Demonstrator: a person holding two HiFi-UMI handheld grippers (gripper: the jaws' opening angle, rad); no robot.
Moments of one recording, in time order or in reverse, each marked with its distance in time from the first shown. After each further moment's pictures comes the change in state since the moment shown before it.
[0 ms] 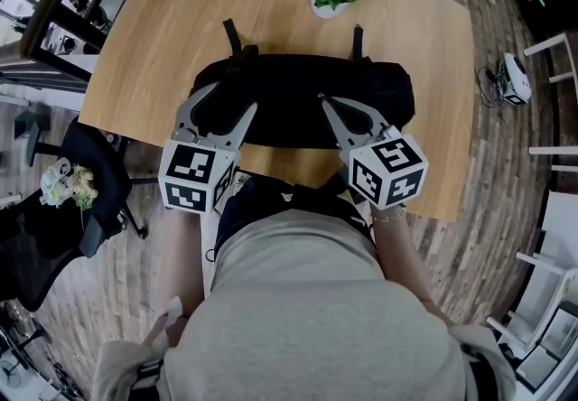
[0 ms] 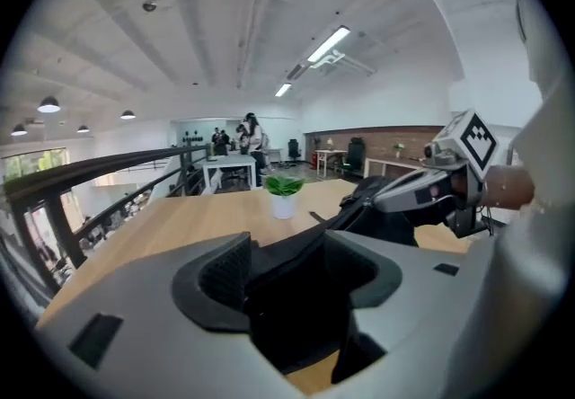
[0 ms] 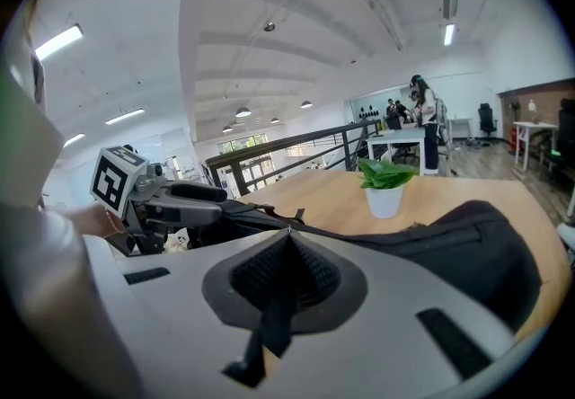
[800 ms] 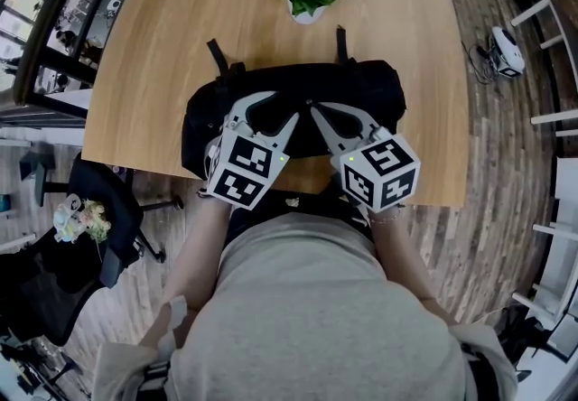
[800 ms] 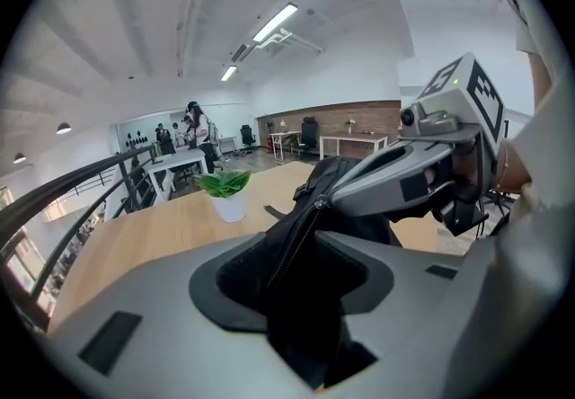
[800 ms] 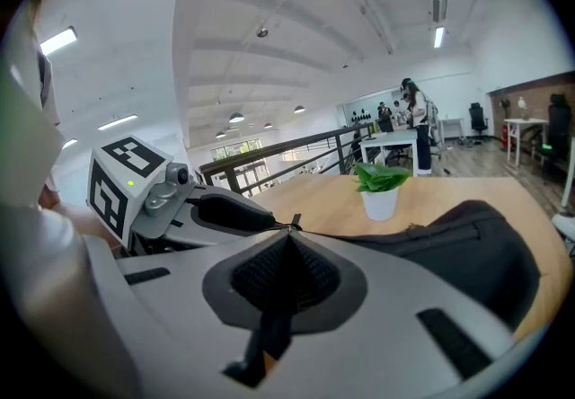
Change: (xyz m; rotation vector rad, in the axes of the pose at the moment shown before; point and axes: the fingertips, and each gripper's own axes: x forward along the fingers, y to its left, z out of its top) left arm 0.066 -0.082 0.000 0.221 0.117 -0.273; right arm 0.001 0.003 0.007 0.032 -0.036 -0.034
